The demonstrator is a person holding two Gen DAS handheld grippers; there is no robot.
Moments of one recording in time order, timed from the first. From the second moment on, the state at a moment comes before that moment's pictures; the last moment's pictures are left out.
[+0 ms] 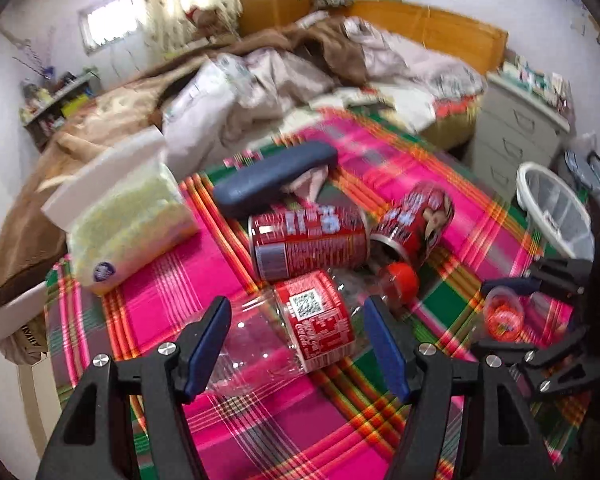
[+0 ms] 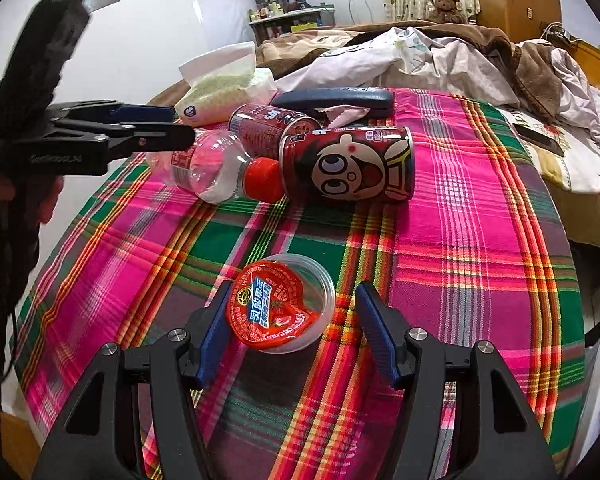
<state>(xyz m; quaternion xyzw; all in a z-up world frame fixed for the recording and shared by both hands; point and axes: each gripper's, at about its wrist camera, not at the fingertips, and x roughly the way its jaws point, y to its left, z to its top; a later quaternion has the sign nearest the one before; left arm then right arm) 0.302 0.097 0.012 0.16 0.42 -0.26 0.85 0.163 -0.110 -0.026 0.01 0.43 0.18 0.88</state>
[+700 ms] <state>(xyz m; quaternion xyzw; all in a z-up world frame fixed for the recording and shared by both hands) 0.281 0.106 -0.007 0.16 0.46 -0.29 0.82 0.171 -0.109 -0.026 0.00 0.44 0.18 0.88</state>
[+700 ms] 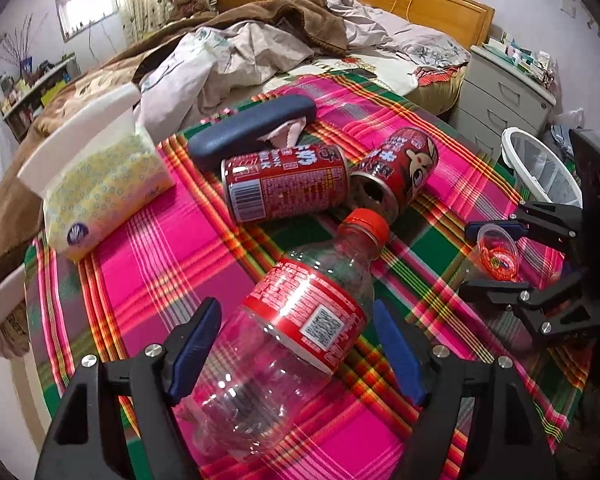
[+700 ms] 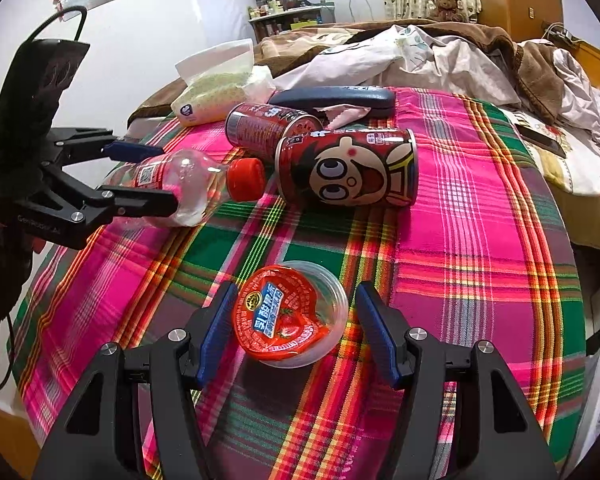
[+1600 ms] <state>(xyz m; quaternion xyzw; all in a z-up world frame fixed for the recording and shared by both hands) 0.262 0.112 -0.035 0.03 0.51 -0.21 0.84 0.171 -0.118 -0.030 0.03 0.44 0.16 0.88</state>
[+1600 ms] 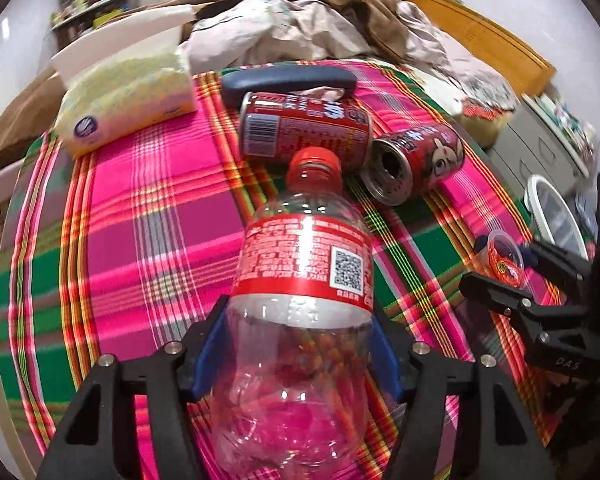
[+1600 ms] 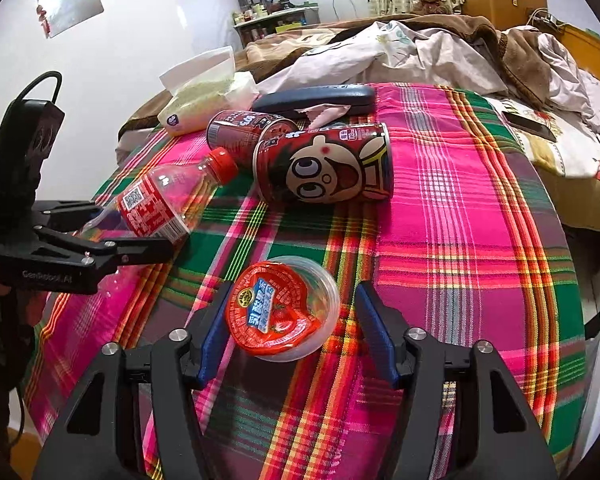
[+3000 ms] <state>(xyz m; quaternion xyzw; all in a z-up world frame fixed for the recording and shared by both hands) 0.192 0.000 0.030 0.03 0.43 -0.25 0.87 0.117 -0.212 0.029 0.06 0.36 0.08 0.93</state>
